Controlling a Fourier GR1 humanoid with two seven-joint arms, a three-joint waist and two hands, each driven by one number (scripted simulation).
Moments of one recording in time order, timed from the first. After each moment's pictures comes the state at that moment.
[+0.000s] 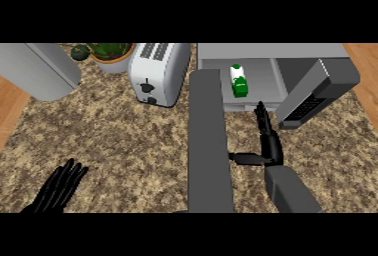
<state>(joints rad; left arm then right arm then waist) 0.39 0.05 0.14 -1.82 0.10 -0.65 -0.35 -0.51 -0.03 -0.11 -0.40 -0.04 -0.13 -1.01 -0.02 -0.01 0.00</state>
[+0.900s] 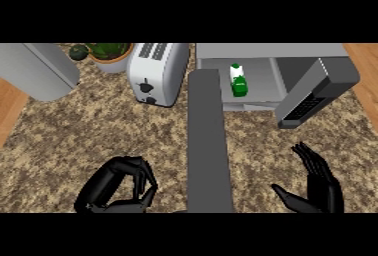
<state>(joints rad) 0.10 0.00 -0.15 -1.68 -0.17 -0.43 -0.25 0.09 -0.12 -0.05 -1.18 -0.20 0.10 -0.84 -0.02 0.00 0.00</state>
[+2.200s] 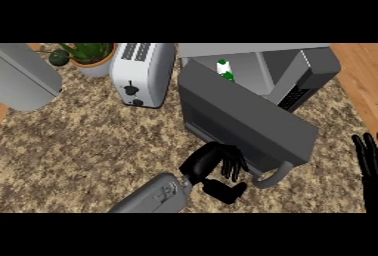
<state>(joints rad) -0.57 0.01 -0.87 -1.01 0.10 0.18 -0.15 0.24 -0.30 -0.11 -1.68 -0.35 0.24 -0.60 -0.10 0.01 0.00</state>
